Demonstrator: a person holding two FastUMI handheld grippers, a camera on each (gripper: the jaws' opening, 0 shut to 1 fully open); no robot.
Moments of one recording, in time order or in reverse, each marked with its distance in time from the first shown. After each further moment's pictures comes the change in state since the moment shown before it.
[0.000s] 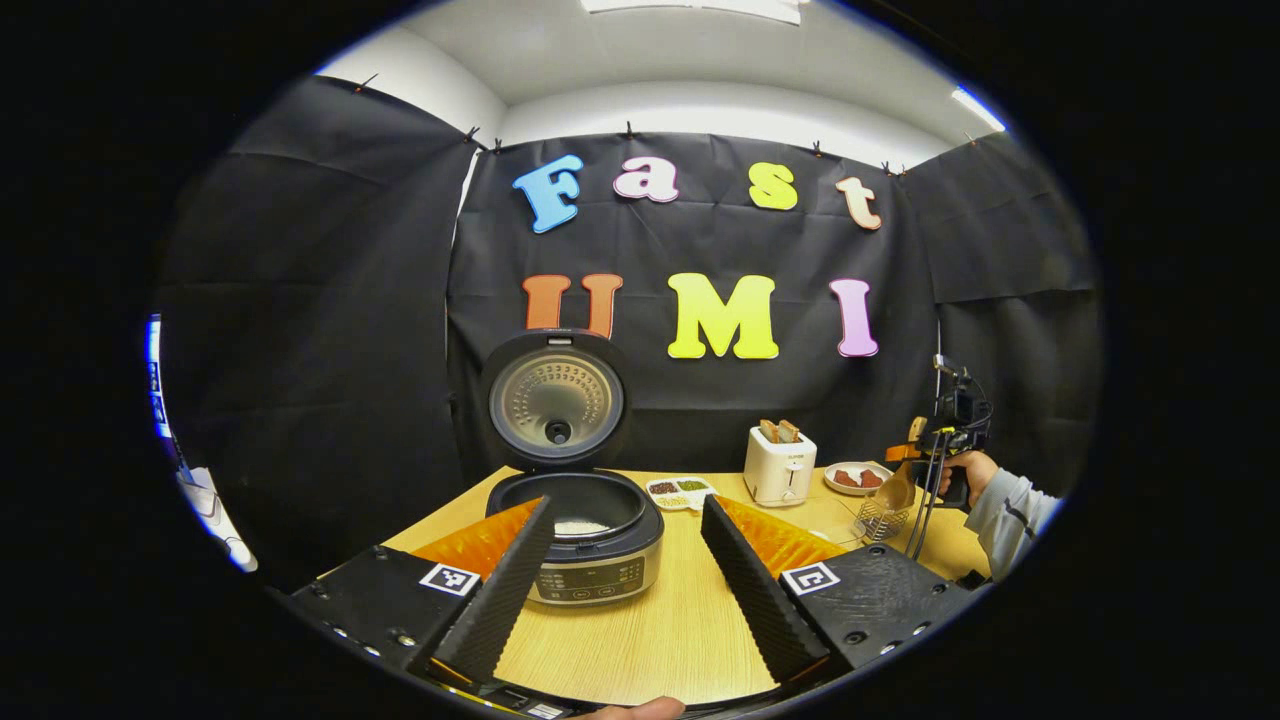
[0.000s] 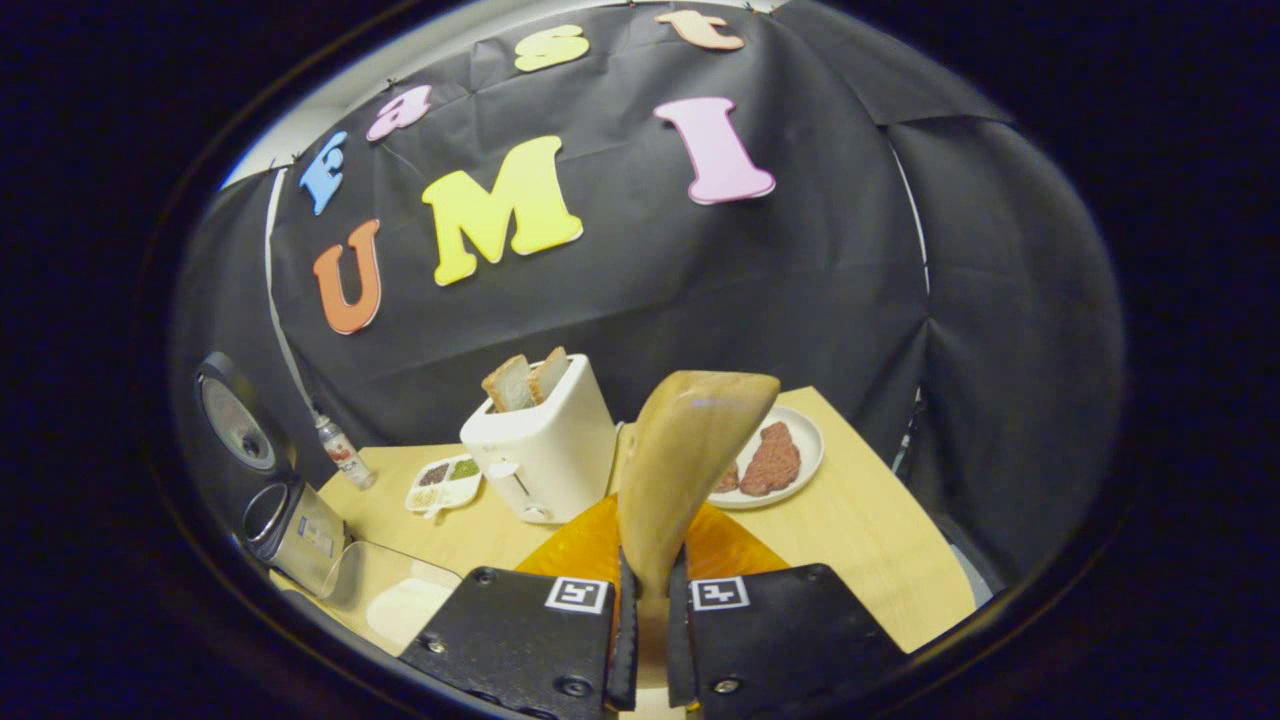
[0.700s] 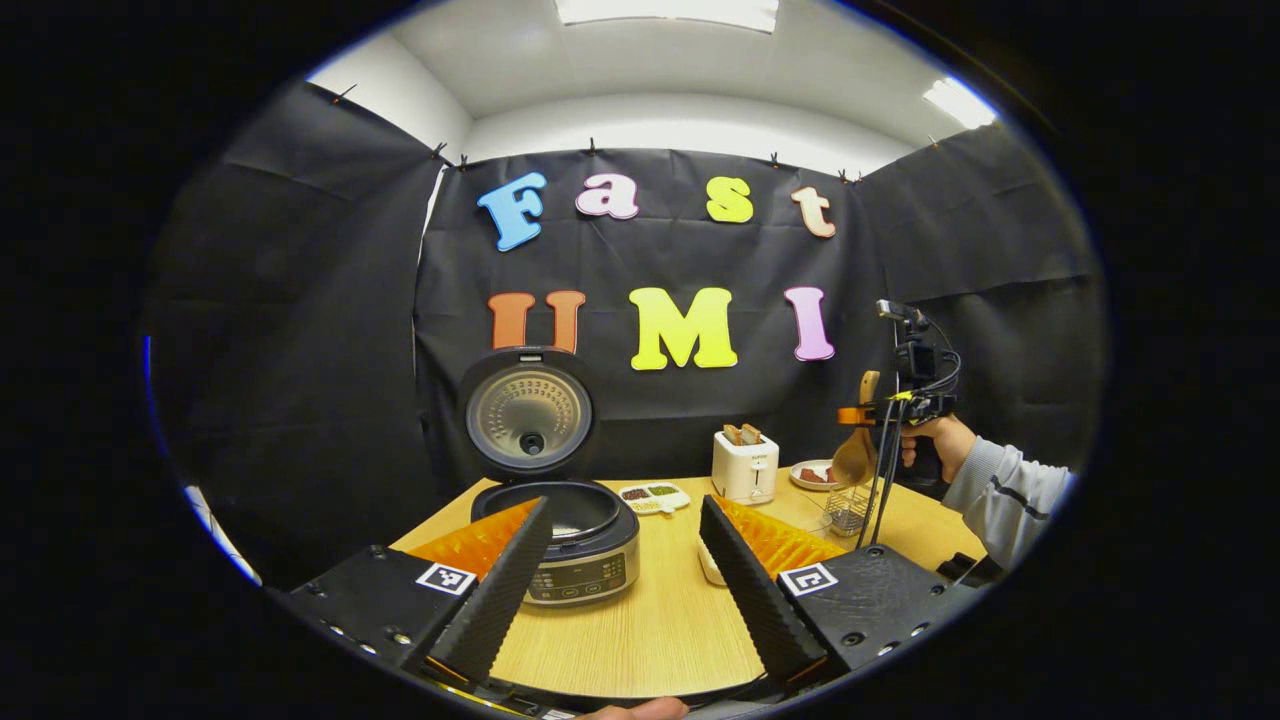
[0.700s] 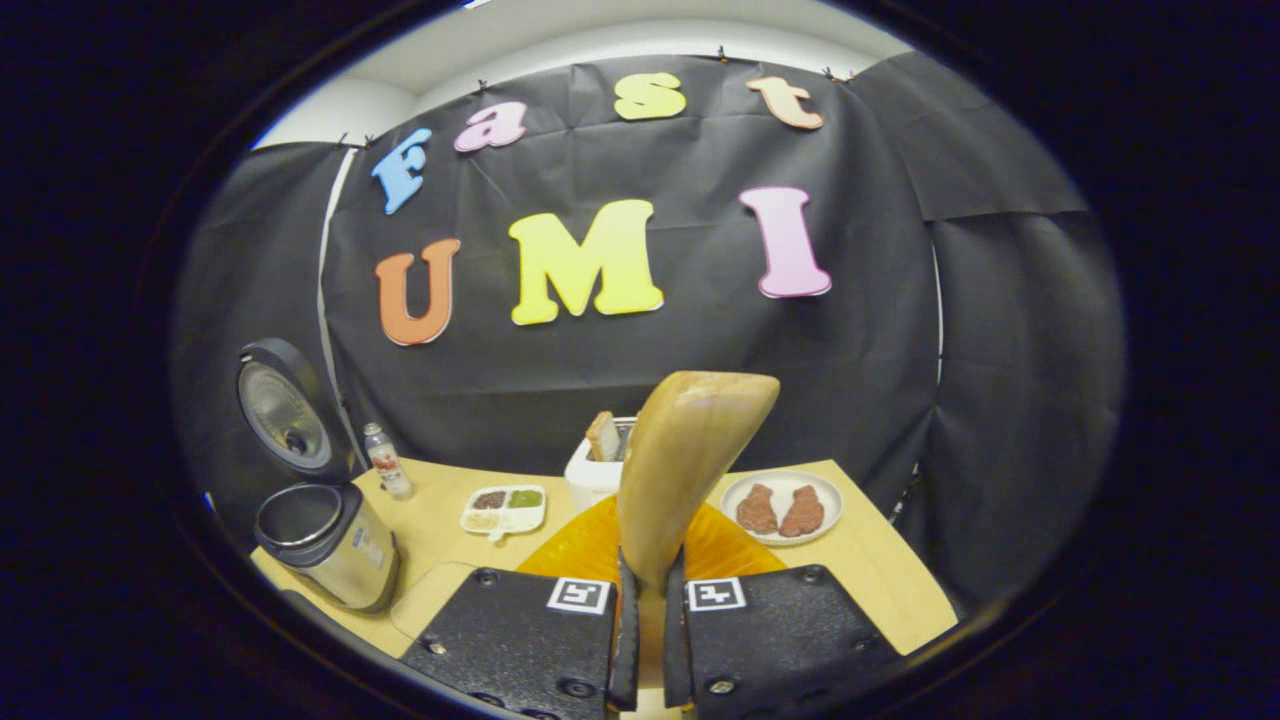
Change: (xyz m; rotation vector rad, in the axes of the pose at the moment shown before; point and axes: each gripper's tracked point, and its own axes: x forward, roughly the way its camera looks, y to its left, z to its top) left arm -0.030 -0.011 0.000 0.046 -0.038 -0.111; right arm -0.078 0.133 0.030 -0.139 -0.156 0.060
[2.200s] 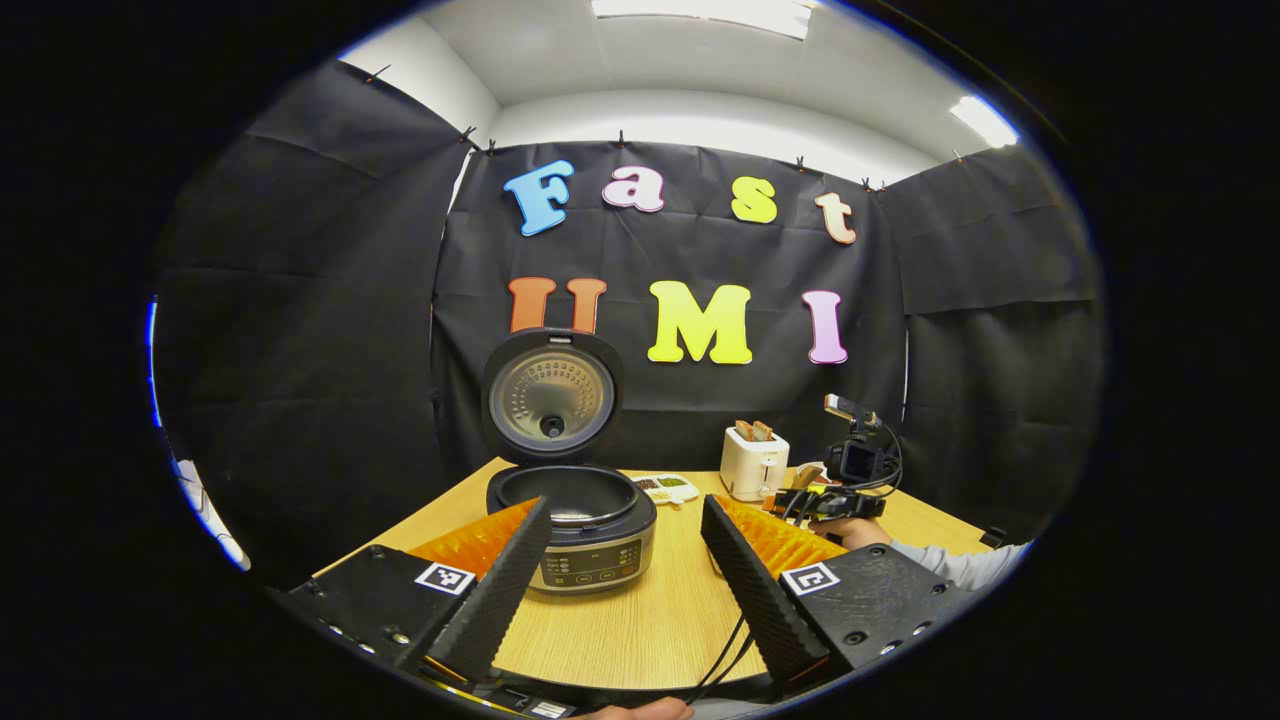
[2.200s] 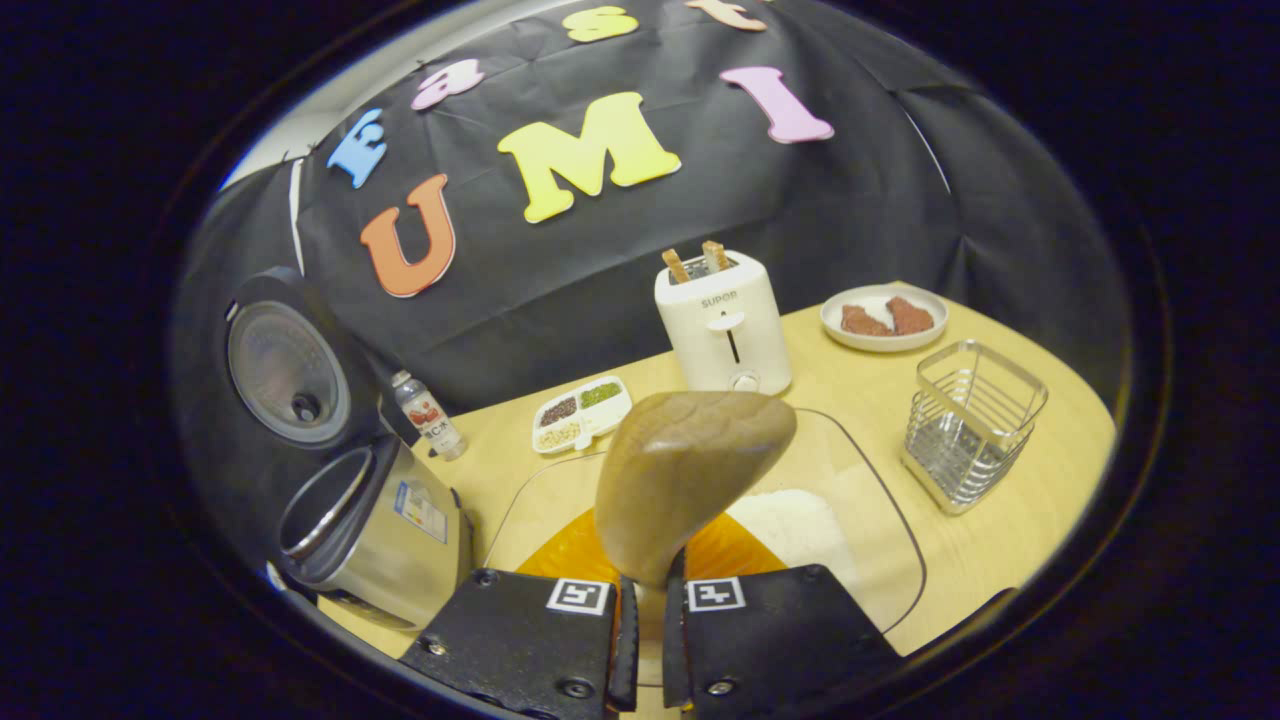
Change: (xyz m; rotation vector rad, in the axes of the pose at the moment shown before) left arm -0.004 0.022 -0.016 -0.078 0.022 0.022; right arm 0.044 0.125 -0.176 0.353 0.262 0.045
